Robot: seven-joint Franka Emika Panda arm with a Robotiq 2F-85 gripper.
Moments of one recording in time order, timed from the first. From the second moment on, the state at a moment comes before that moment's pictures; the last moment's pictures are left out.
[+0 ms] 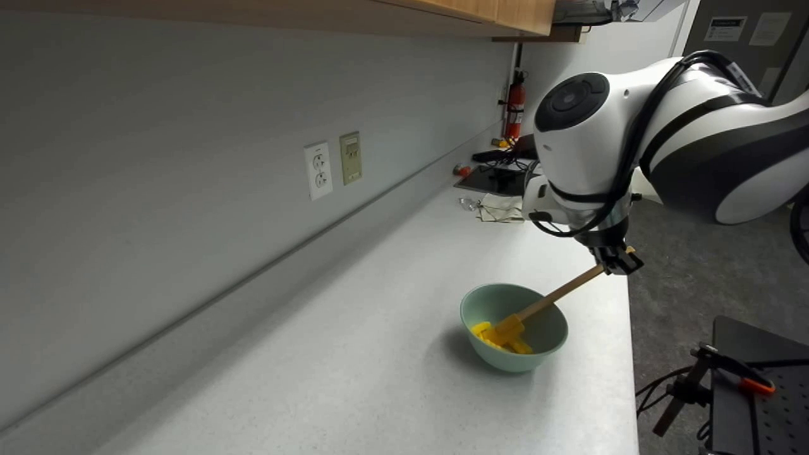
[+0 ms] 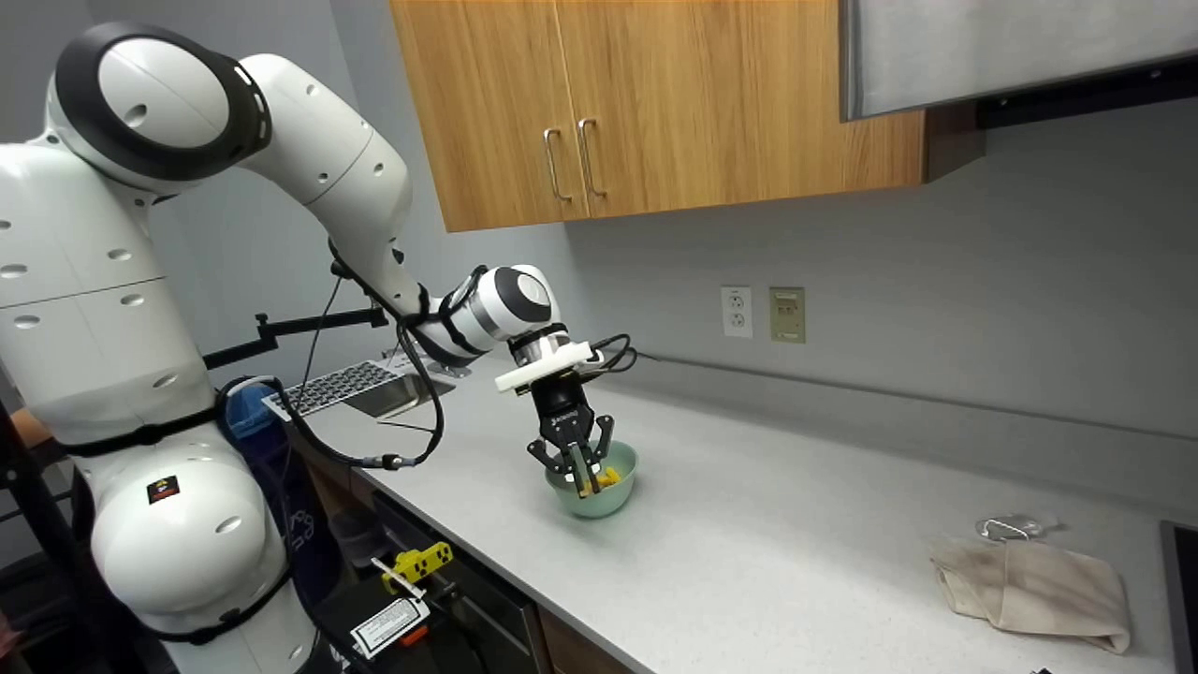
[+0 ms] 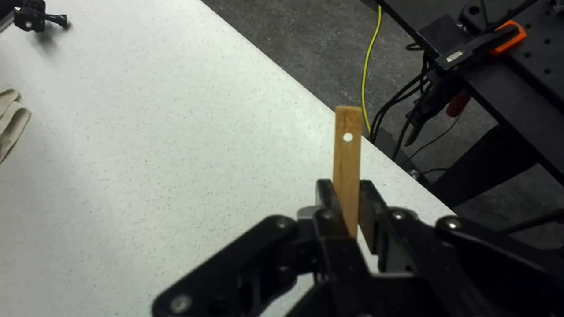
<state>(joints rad) 0.13 0.01 0.11 -2.44 -0.64 2.00 -0.30</state>
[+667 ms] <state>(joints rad) 0.13 0.01 0.11 -2.44 -0.69 2.00 -0.30</state>
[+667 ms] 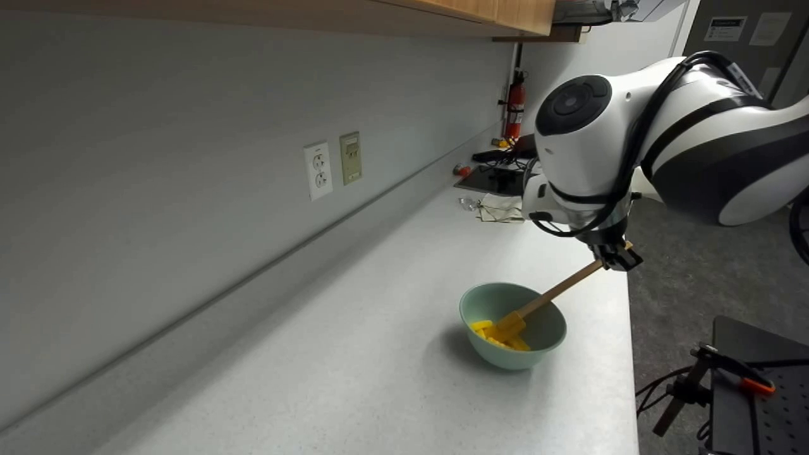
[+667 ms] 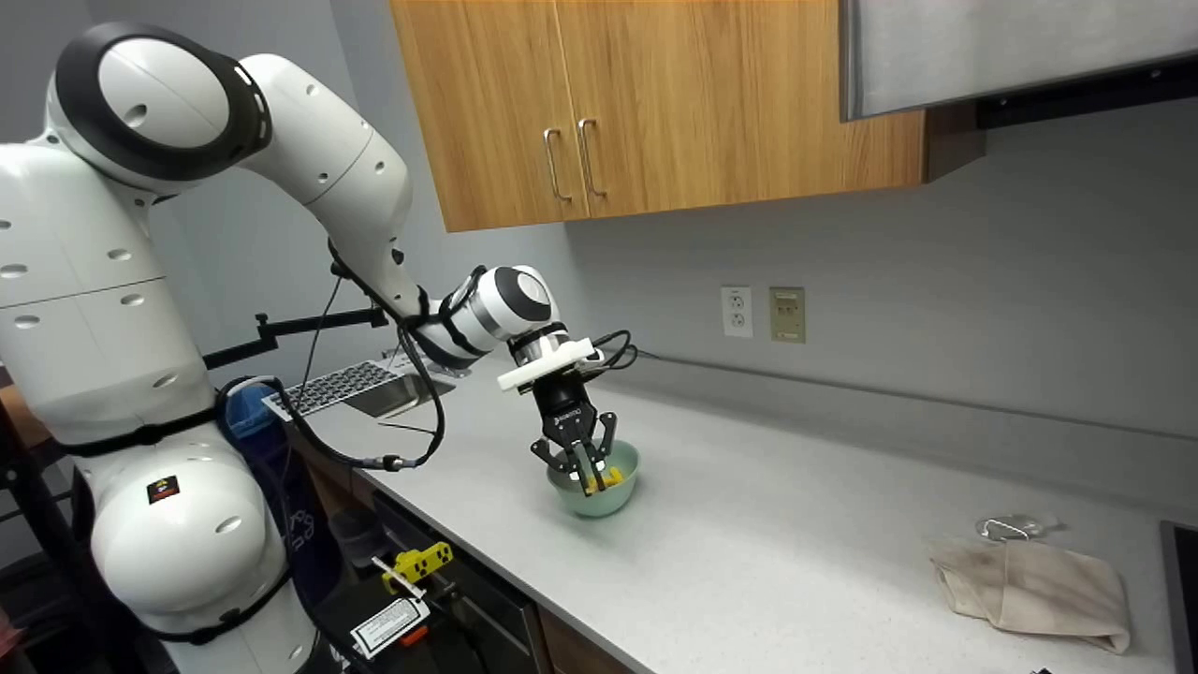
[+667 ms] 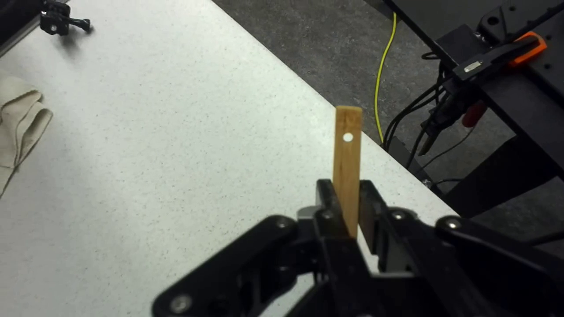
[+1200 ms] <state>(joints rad) 0.14 0.01 0.13 -2.42 -0.76 1.85 -0.29</state>
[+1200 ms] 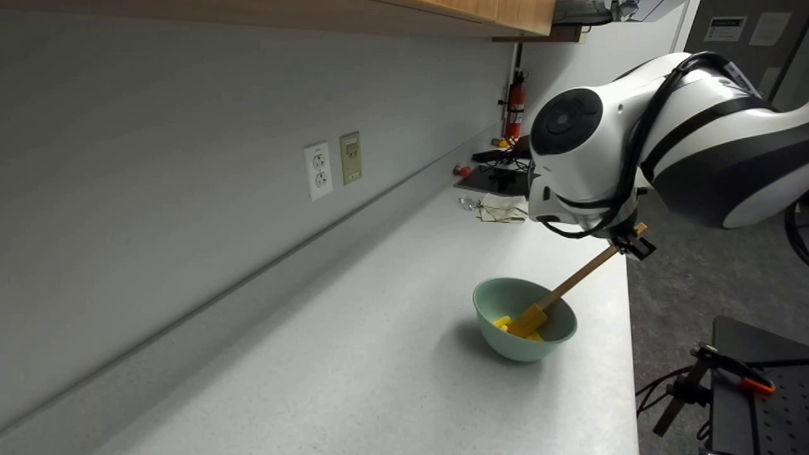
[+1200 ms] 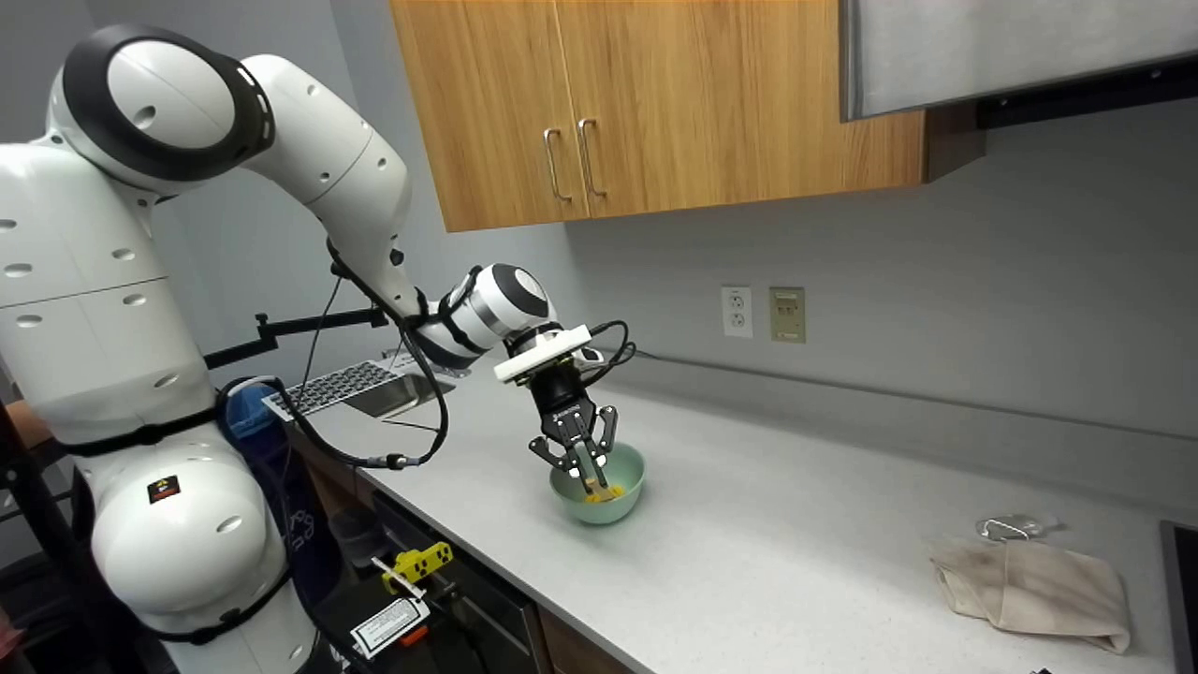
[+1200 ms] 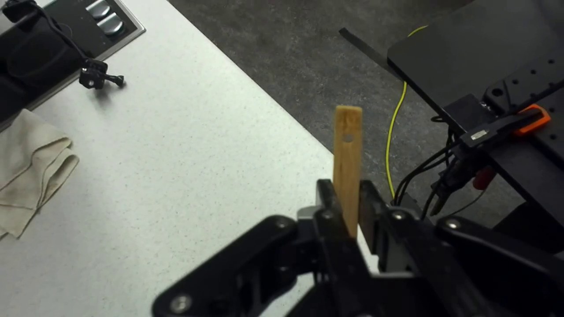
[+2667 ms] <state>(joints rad) 0.14 0.03 0.12 -2.43 -0.81 1.95 -0.27</state>
